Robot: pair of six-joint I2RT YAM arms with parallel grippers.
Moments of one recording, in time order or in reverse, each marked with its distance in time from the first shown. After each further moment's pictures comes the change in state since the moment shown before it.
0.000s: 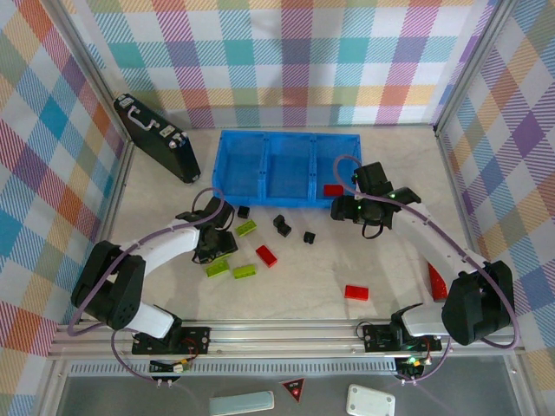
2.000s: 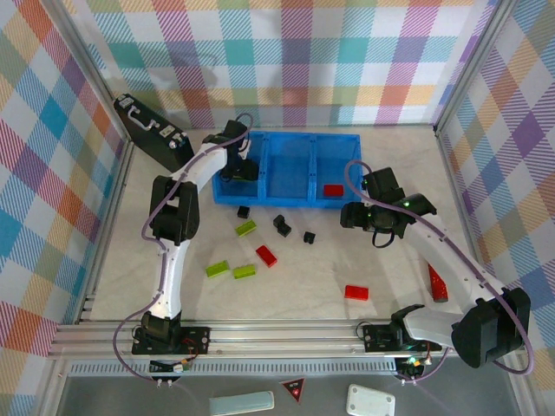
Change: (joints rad) left arm 0.172 0.899 1.222 -0.184 0.118 0.662; right arm 0.000 -0.137 -0.002 -0.159 0.042 0.001
